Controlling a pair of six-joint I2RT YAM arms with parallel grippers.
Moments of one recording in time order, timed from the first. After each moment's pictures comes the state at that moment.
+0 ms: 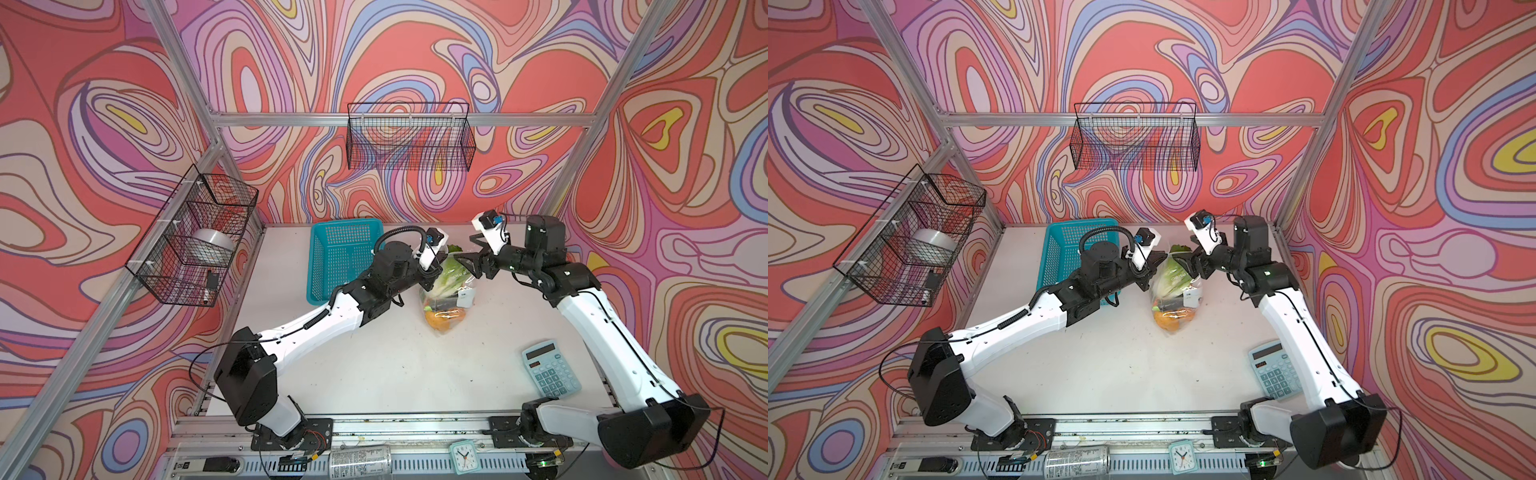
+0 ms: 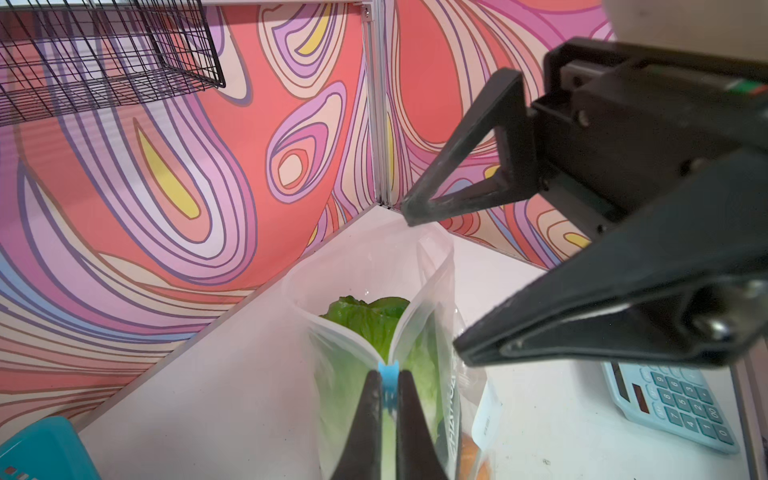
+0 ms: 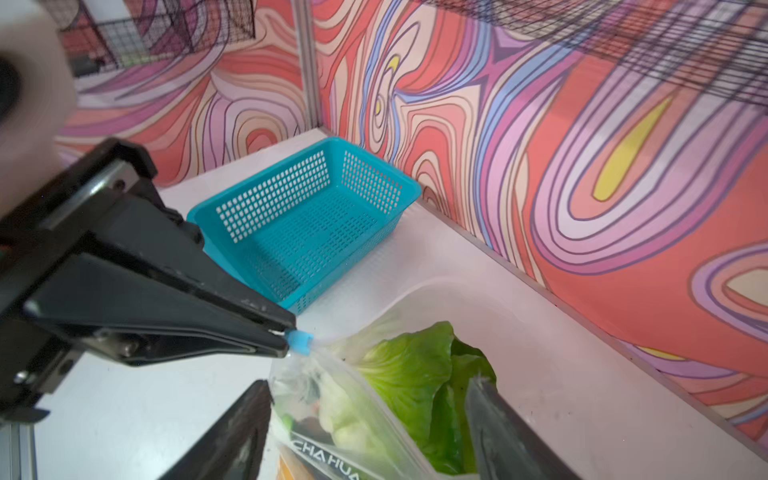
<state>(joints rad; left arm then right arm) -0.82 1.55 1.27 0.12 0.08 0.05 0.20 1.31 1.36 -0.57 -0.59 -0.40</state>
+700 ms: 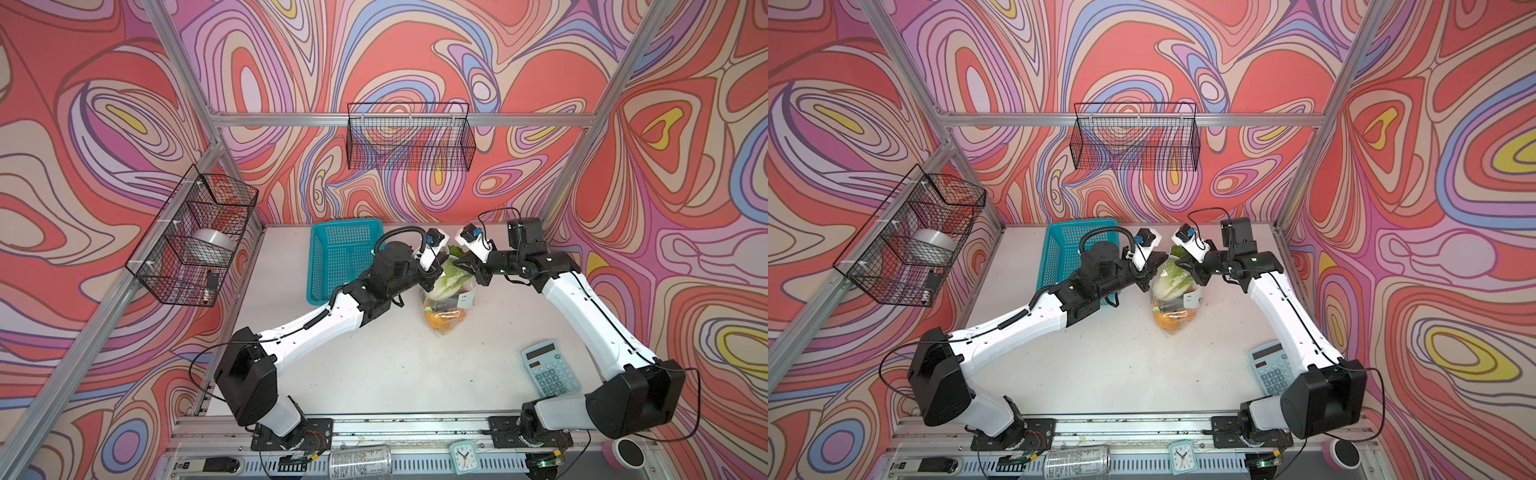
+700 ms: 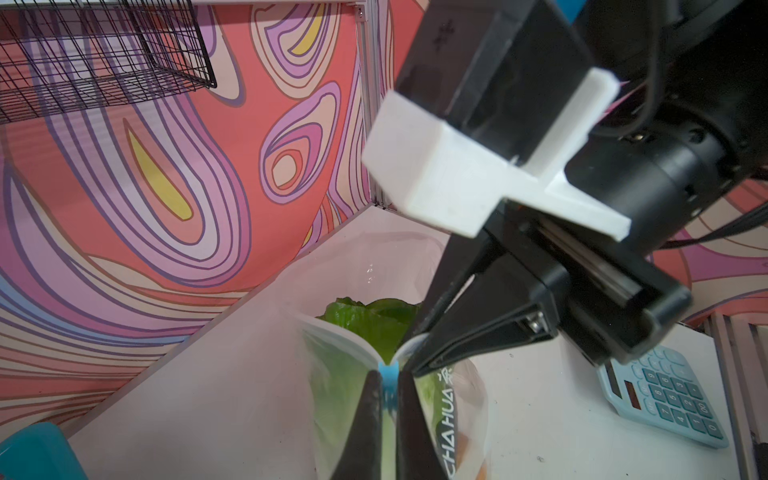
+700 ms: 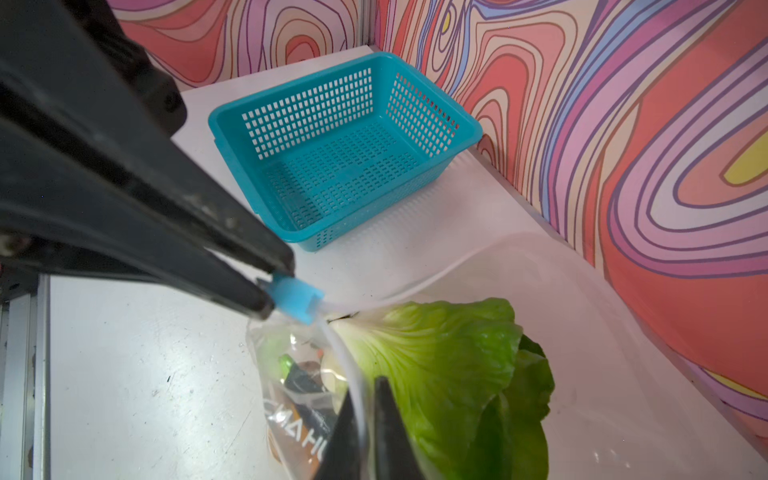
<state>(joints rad) -0.82 1.55 1.27 0.12 0.09 0.05 0.20 1.39 1.35 -0.67 -0.64 -0.58</state>
